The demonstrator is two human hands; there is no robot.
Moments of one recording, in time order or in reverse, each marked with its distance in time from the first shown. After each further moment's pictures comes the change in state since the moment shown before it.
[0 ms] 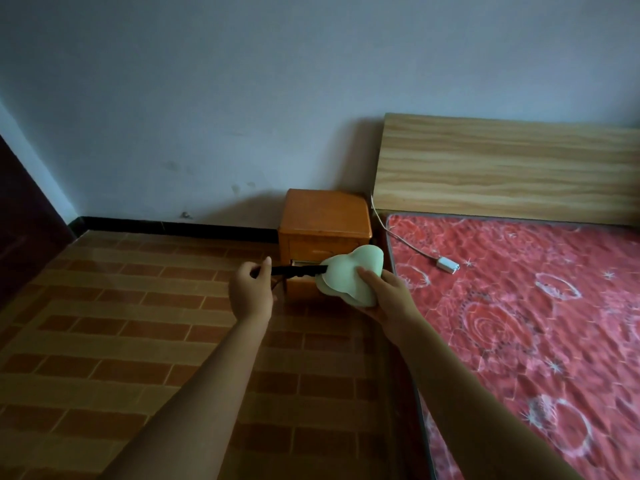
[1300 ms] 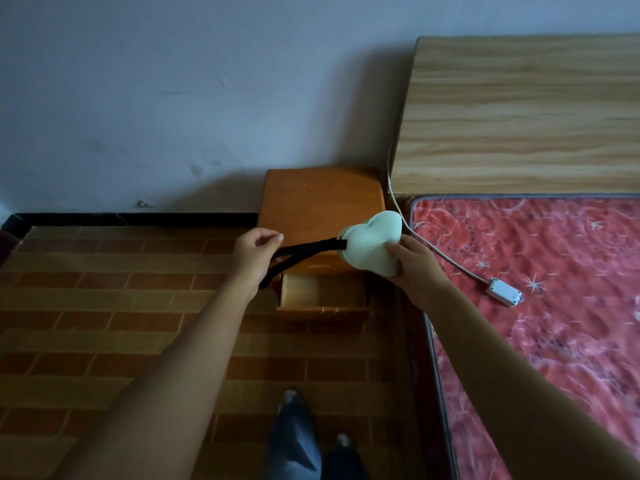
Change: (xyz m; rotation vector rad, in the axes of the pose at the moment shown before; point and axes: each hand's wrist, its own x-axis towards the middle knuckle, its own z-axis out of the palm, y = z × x) left_hand 0.383 0.009 0.301 0.016 -0.421 -0.155; right_hand 0.479 -0.077 -0.055 -0.079 0.084 0.179
